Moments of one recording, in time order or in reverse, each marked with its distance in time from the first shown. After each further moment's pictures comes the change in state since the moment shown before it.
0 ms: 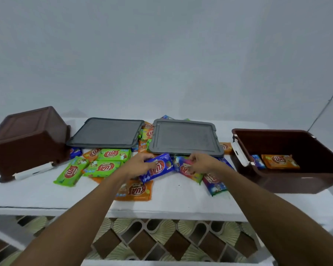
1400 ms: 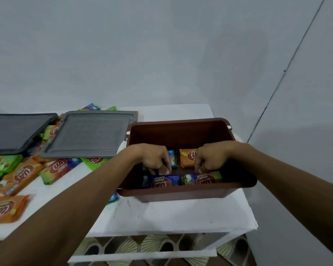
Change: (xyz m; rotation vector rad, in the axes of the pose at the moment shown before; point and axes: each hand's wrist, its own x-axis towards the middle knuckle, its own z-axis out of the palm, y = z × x) left_hand 0.166 0.249 0.260 0.476 -0.694 0.004; right_hand -0.014 0.268 -0.231 -0.626 -0.496 -0.235
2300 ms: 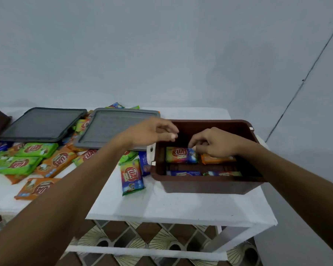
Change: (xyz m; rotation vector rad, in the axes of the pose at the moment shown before) left_hand -0.104 -0.028 -0.012 -0.390 0.556 0.367; right_hand -0.008 -0.057 -0.009 0.259 0.551 -0.187
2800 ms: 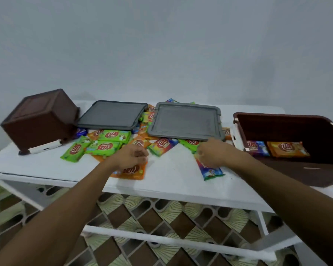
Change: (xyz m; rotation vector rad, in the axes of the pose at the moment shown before) left_hand -0.228 -0.199 -0.133 0.236 0.206 -0.317; right_hand 0.102 -0.192 0.132 -0.432 0.030 0.151
